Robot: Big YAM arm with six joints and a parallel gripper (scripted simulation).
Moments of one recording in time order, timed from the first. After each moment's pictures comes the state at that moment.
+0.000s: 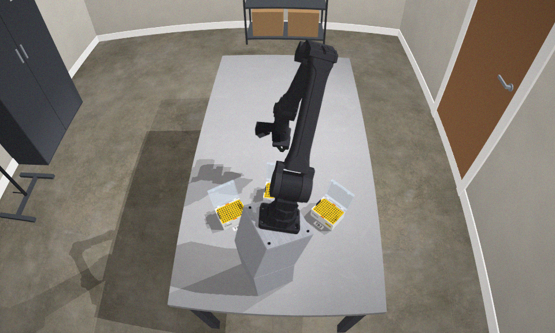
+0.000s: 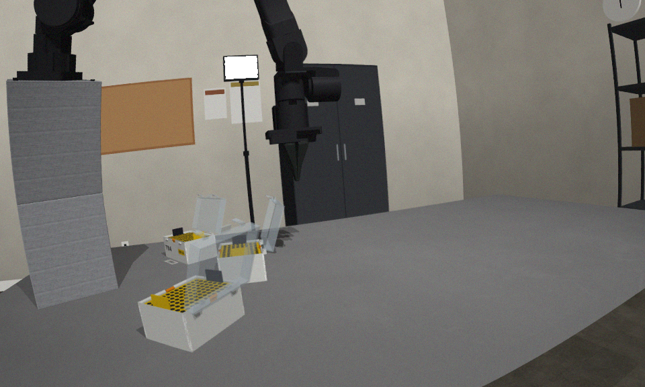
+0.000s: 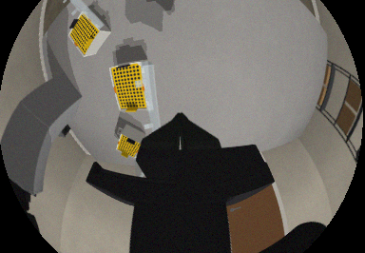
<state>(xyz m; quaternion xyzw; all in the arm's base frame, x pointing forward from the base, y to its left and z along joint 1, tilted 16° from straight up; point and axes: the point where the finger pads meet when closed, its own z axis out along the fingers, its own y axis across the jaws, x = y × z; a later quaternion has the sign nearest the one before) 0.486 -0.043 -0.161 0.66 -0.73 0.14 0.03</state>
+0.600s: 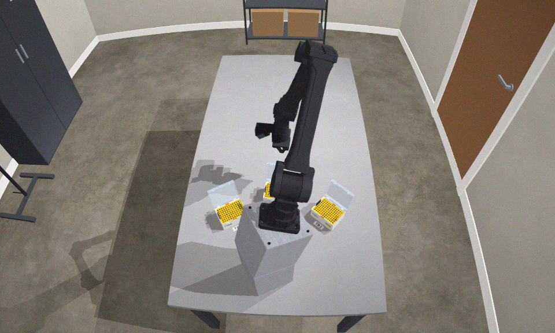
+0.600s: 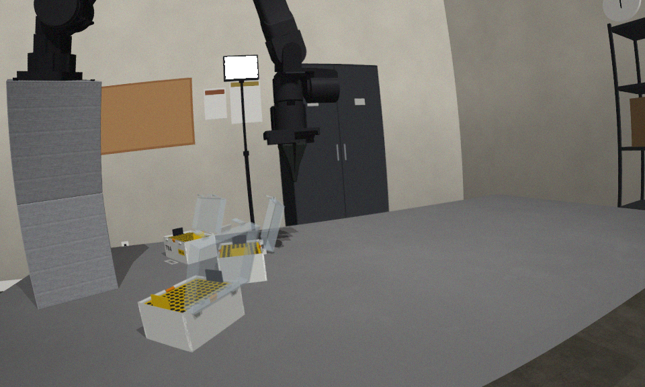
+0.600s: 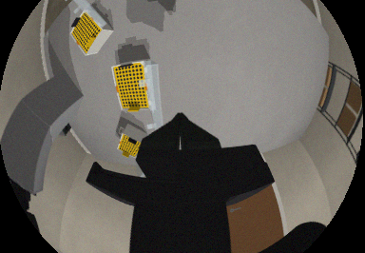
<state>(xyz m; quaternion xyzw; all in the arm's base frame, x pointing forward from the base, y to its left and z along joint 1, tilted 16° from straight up) 0.481 -0.043 -0.163 0.67 -0.73 0.13 0.03</state>
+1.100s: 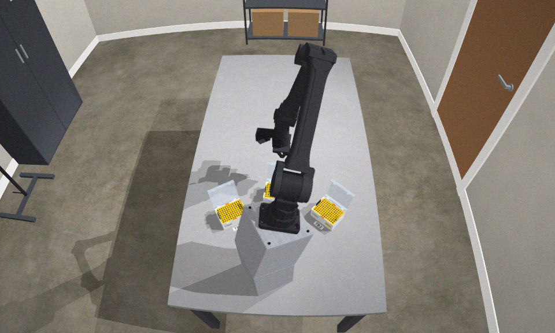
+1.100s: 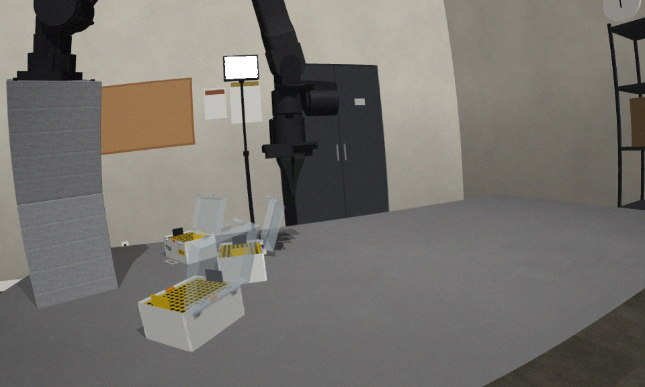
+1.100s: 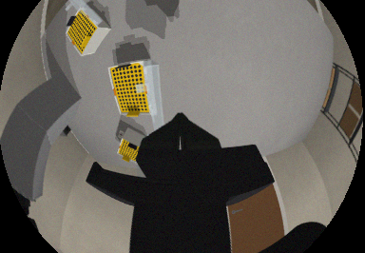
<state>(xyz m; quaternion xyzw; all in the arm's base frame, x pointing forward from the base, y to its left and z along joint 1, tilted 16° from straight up) 0.478 -0.051 -0.188 0.66 -0.74 0.13 0.04</state>
